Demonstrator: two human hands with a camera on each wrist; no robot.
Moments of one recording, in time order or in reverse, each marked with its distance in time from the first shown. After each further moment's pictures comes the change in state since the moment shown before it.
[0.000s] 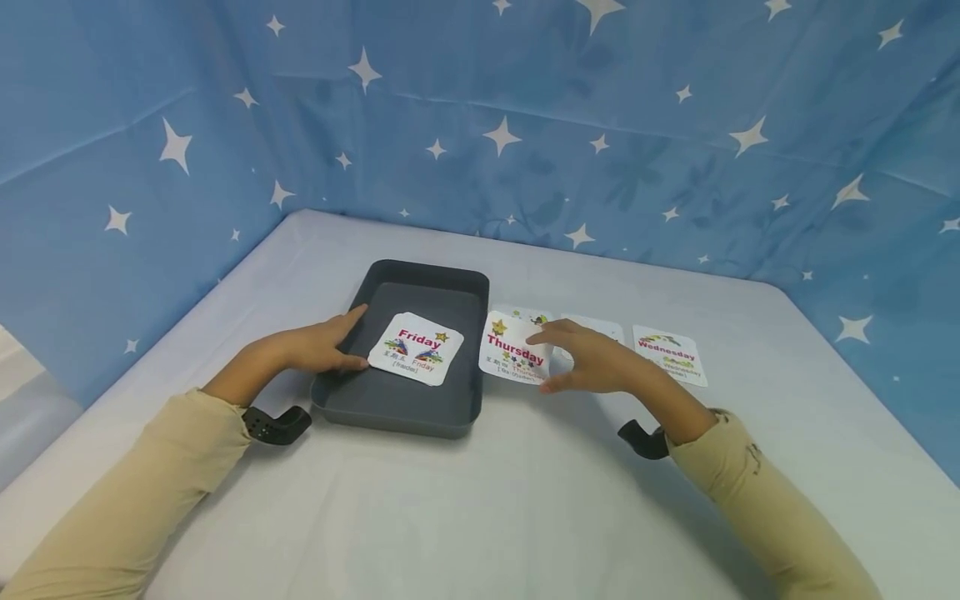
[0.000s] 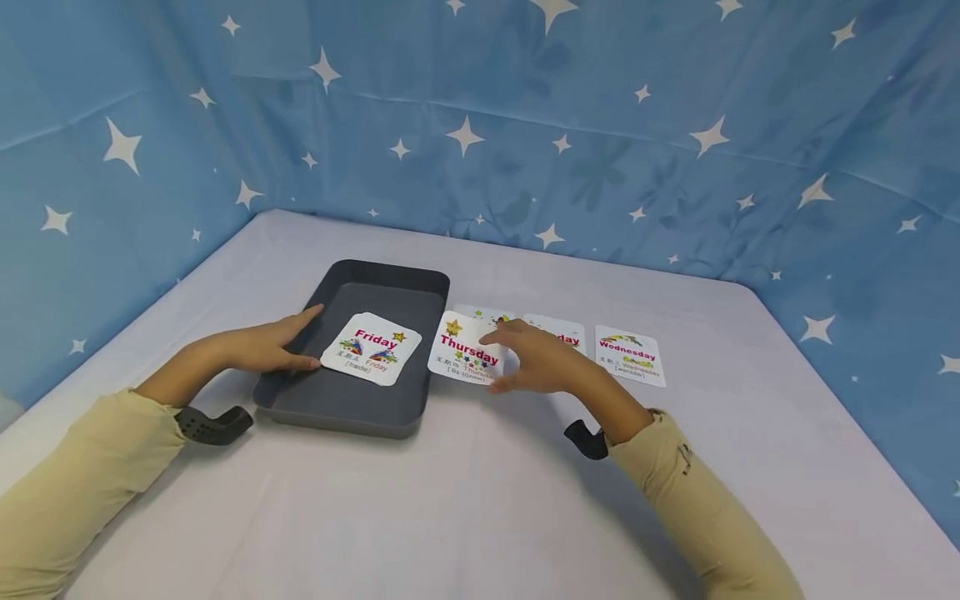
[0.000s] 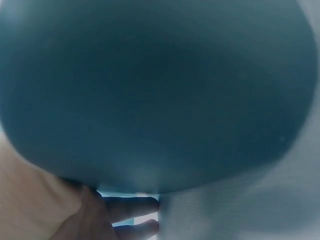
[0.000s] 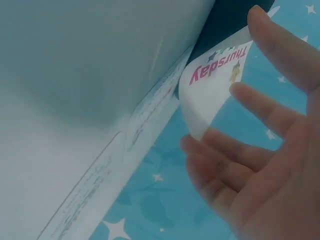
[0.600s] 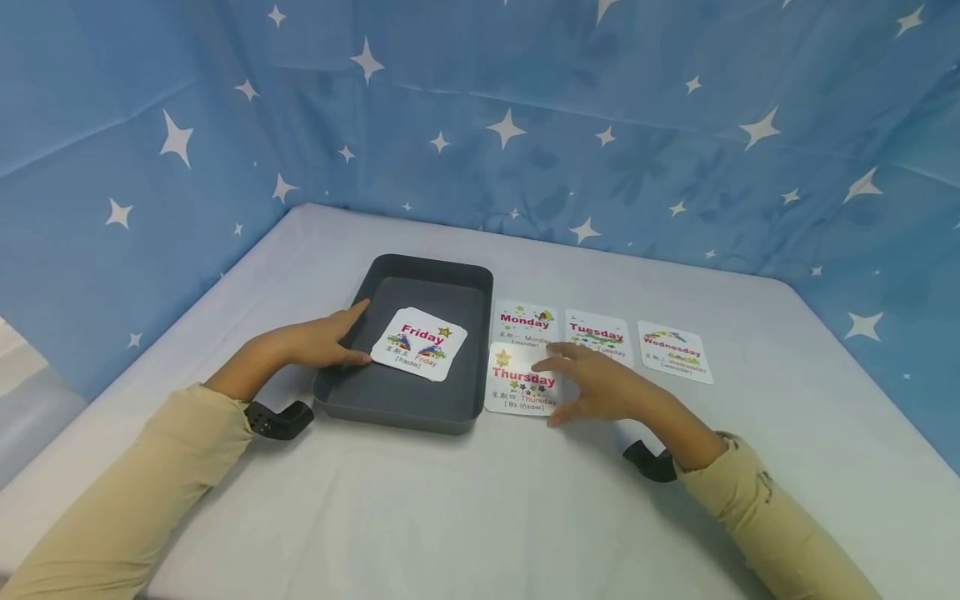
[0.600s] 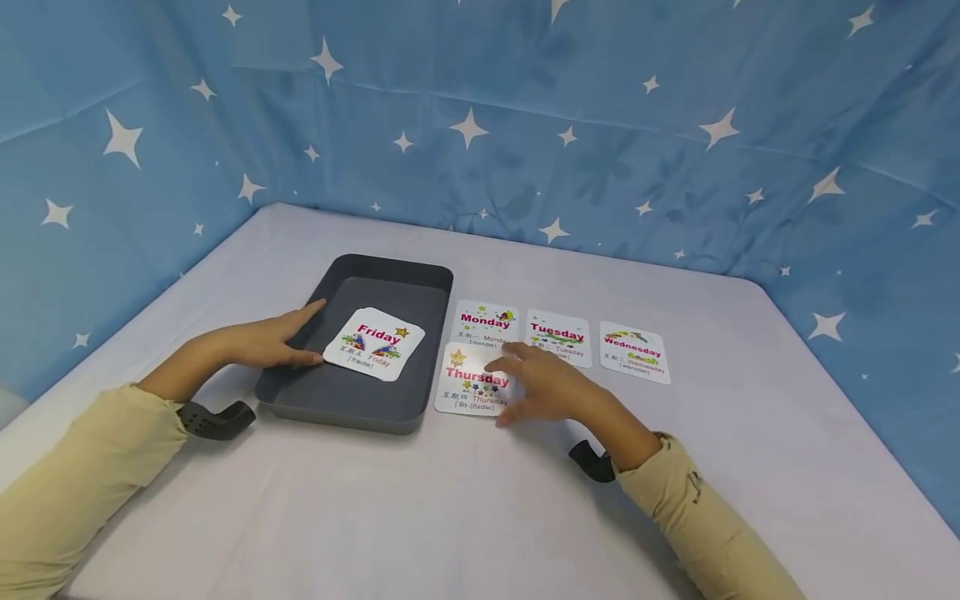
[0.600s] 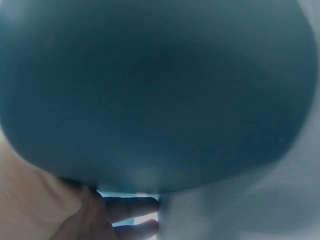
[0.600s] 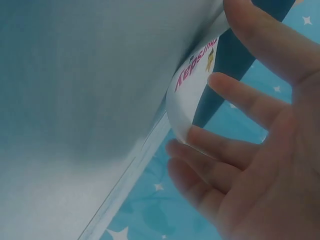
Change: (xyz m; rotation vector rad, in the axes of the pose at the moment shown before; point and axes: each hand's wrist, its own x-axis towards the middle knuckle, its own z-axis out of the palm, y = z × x) left_hand -0.002 0.003 0.000 -0.014 -0.007 -0.003; right_hand -0.021 -0.003 0.026 -0.051 -0.021 0.018
